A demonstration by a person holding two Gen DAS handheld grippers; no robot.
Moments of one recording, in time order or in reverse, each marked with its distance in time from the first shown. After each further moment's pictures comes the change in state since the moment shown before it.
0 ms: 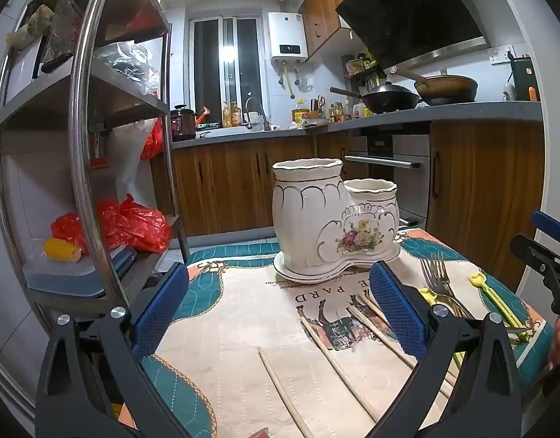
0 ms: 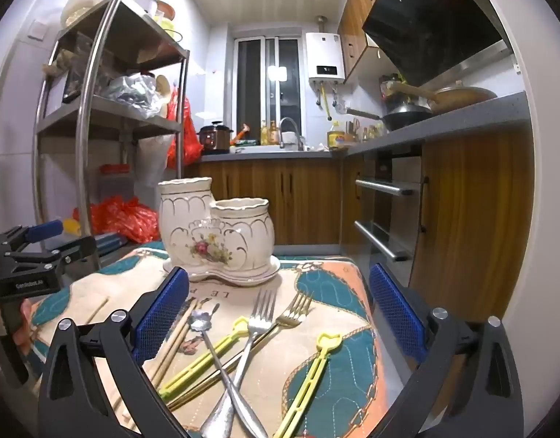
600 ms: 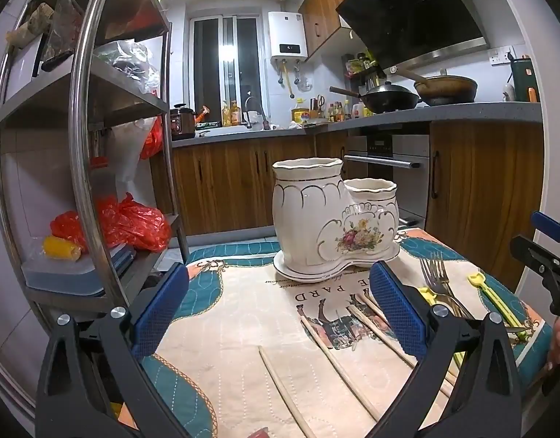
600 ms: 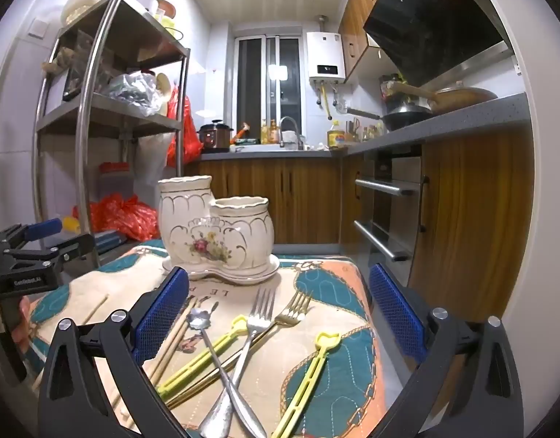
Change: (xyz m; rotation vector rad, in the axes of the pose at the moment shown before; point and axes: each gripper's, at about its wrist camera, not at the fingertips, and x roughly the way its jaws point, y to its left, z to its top) left arm 0.000 0.001 -0.002 -0.002 0.009 -0.006; right arm 0.000 0.000 -0.001 -0.007 0.005 0.000
